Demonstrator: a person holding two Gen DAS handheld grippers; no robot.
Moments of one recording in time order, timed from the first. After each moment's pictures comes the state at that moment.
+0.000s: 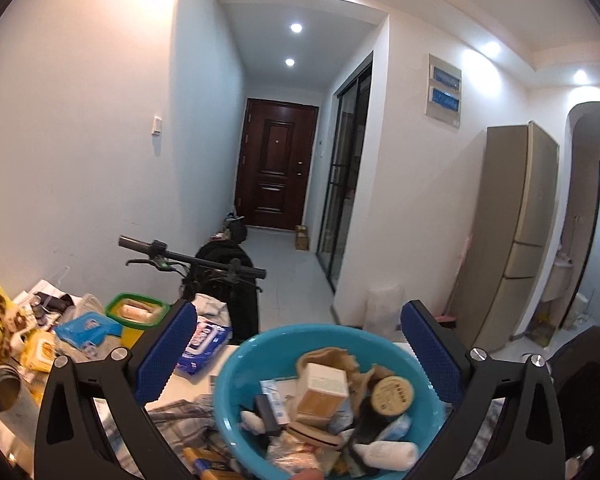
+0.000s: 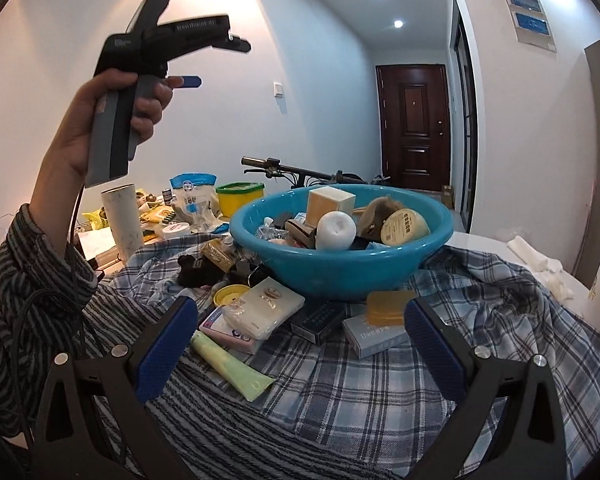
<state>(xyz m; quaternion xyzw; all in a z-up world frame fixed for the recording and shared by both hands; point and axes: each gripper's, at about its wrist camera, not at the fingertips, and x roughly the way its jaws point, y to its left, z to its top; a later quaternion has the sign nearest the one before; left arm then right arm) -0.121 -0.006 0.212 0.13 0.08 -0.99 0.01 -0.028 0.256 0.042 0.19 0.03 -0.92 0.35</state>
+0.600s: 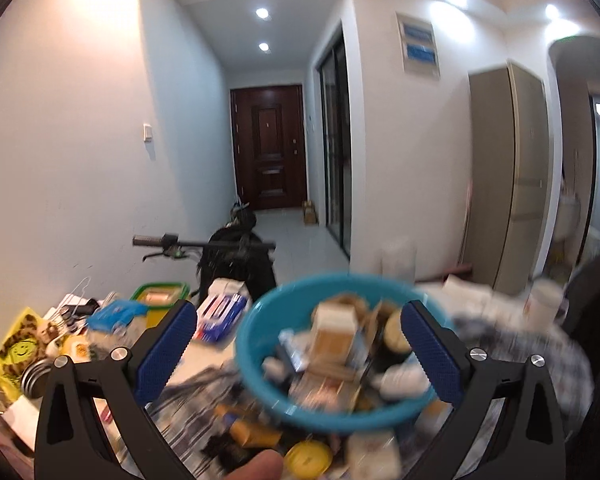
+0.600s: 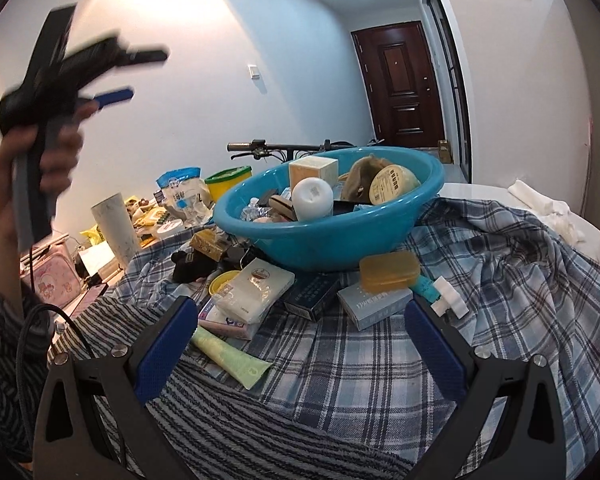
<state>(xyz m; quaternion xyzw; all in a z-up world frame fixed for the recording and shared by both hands) -0.065 0.022 0.172 0.18 -0.03 -0.98 0.02 -0.050 0.268 0.030 0.26 -0.02 -0.90 0.35</state>
